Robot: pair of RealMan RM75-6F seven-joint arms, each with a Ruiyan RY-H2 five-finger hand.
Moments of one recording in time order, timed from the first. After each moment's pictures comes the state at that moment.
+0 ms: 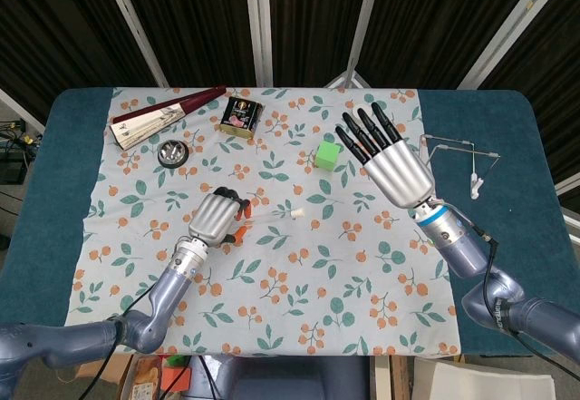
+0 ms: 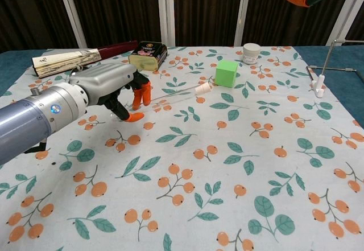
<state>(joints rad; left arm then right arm) -0.81 -1.77 -0.16 -1.29 1.13 1.04 0.35 0.80 -1.33 0.19 -1.27 -1.60 1.27 -0.51</state>
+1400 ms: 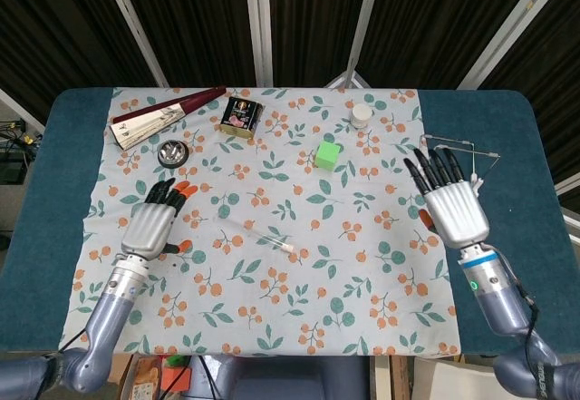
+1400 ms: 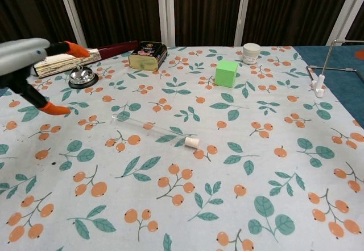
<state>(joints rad) -0.57 -1.42 -0.10 -1.75 1.13 1.27 0.42 0.51 -1.17 0.12 -1.64 -1.34 1.30 -0.42</state>
